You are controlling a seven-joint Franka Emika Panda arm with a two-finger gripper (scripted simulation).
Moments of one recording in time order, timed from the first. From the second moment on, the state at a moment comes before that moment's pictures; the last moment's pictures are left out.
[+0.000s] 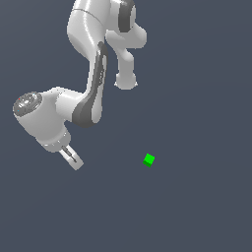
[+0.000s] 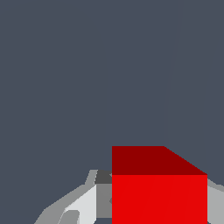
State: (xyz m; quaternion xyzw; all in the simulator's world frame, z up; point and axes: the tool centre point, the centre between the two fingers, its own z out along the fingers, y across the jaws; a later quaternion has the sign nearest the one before) arm 0.068 -0.236 0.115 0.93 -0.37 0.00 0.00
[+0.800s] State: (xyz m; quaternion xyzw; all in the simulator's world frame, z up) arm 0.055 -0.069 0.089 0.93 -0.36 0.00 0.00
